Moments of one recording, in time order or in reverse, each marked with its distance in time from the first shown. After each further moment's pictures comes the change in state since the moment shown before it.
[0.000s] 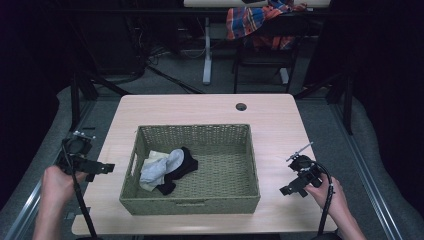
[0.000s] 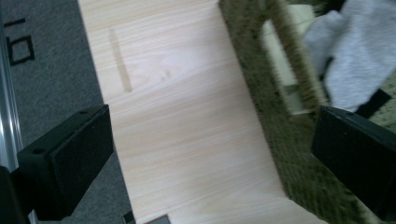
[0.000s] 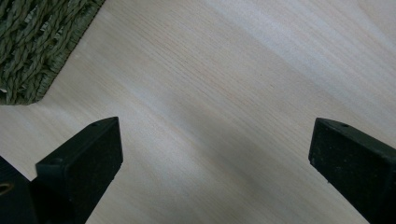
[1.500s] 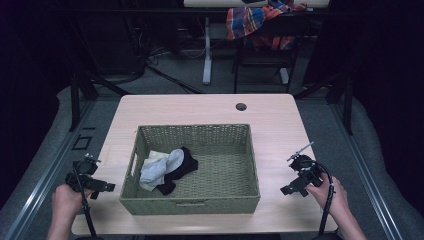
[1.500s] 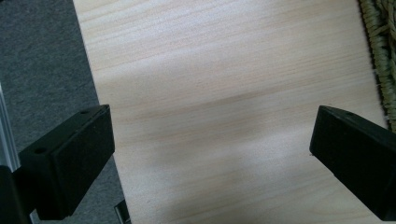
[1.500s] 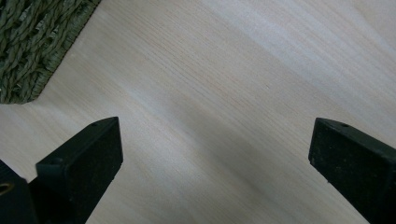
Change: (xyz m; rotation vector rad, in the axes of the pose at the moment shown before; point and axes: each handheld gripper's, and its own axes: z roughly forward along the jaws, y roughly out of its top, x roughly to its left) left arm 0.034 -0.051 0.092 0.150 0.014 -0.058; right arm -0.004 0.000 0.001 -0.005 -0.008 -0.018
